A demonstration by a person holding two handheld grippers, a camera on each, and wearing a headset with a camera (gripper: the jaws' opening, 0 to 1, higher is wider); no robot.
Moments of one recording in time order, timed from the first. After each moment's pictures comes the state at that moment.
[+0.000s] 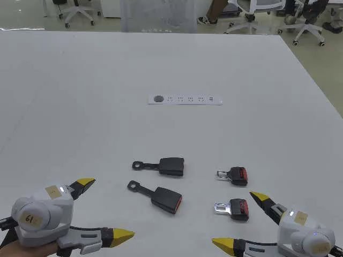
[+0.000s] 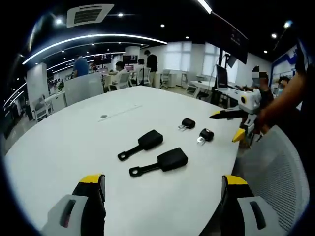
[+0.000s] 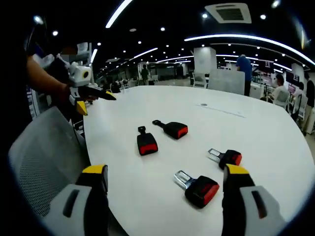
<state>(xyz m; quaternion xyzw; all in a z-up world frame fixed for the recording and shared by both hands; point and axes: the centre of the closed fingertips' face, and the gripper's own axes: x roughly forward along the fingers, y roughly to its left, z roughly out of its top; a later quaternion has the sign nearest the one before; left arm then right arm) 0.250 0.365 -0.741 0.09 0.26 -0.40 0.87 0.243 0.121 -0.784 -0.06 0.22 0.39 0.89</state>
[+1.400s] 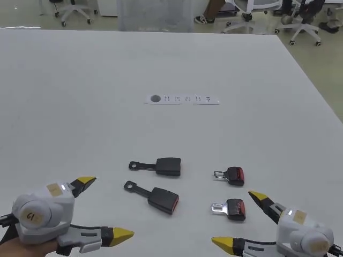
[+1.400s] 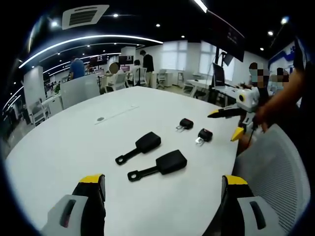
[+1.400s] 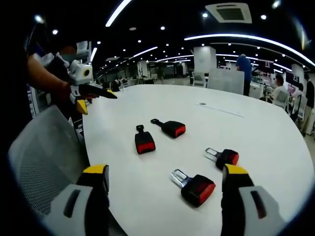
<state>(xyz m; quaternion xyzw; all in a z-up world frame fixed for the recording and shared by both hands) 0.252 0.360 -0.742 0.09 0.27 -0.41 0.87 0.245 0.117 -0.785 -0.06 0.22 0.39 0.89</state>
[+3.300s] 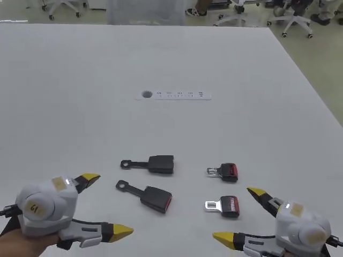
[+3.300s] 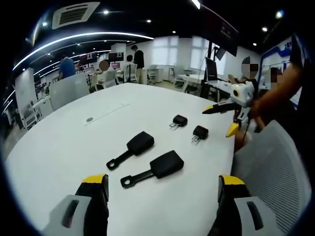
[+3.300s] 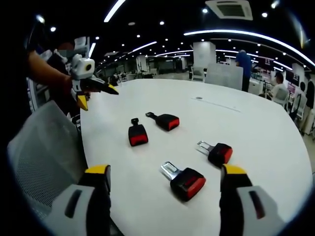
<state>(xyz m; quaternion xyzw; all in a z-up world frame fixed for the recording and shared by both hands) 0.267 0.337 -0.752 0.11 0.28 -0.45 0.84 0.253 0.099 -0.795 -0.07 0.24 0.38 0.89</state>
